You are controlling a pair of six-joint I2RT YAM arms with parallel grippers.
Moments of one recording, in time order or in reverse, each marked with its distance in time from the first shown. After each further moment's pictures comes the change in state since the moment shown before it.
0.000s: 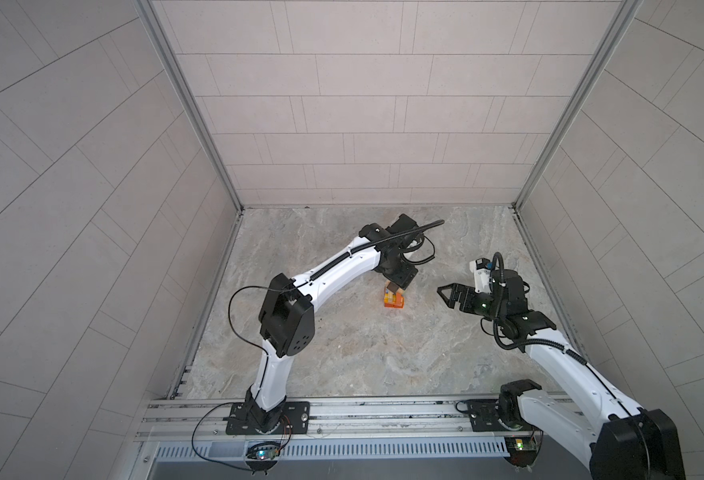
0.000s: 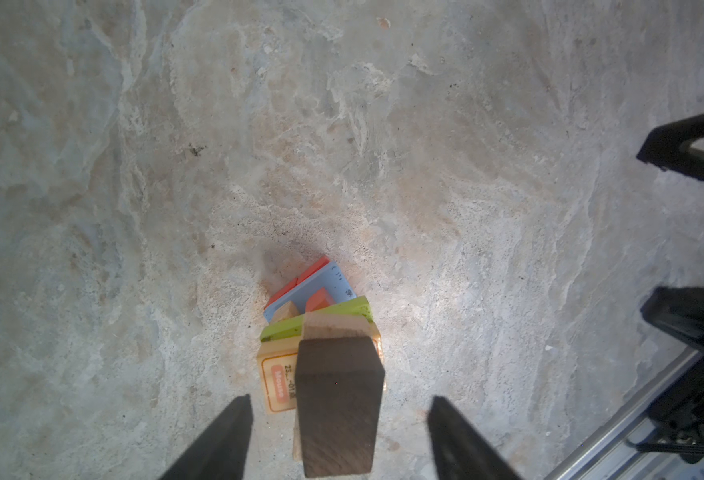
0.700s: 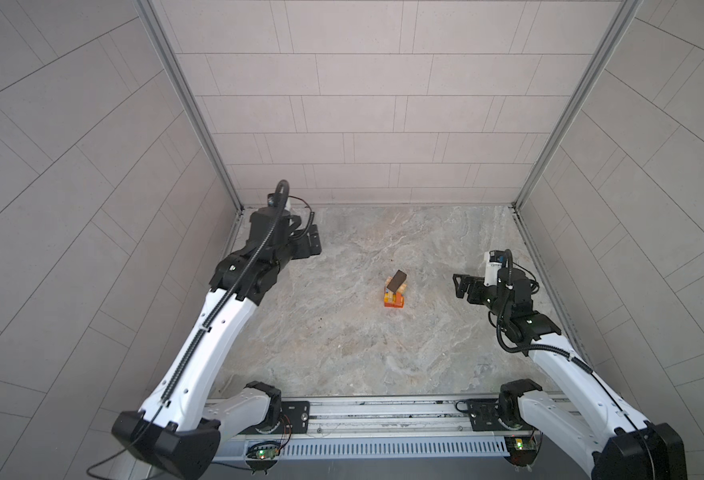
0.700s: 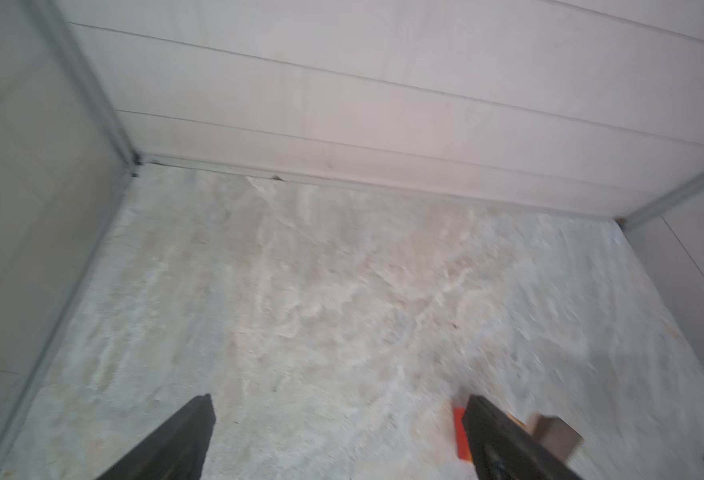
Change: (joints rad) left arm 0.497 -0.957 -0.706 0.393 -0.290 -0.210; right arm 0.000 -0.003 0.002 0.117 0.384 -0.189
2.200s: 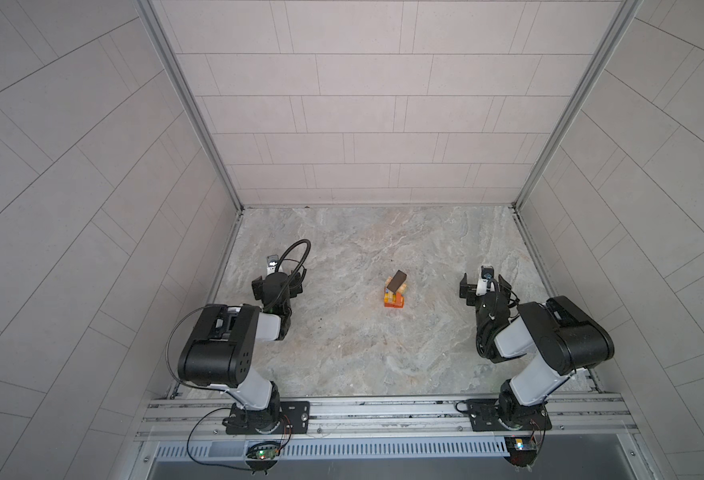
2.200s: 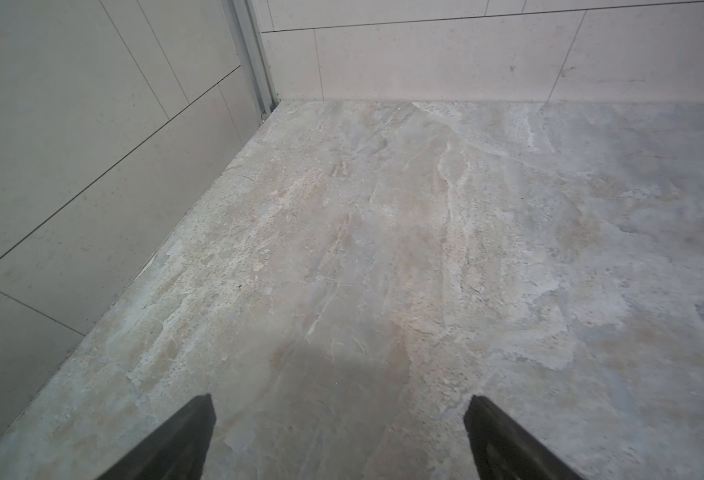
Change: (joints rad) left arm 0.219 0.527 -0.819 1.465 -0.138 0.290; right arm 0.003 0.694 -0.325 1.375 0.410 -0.382
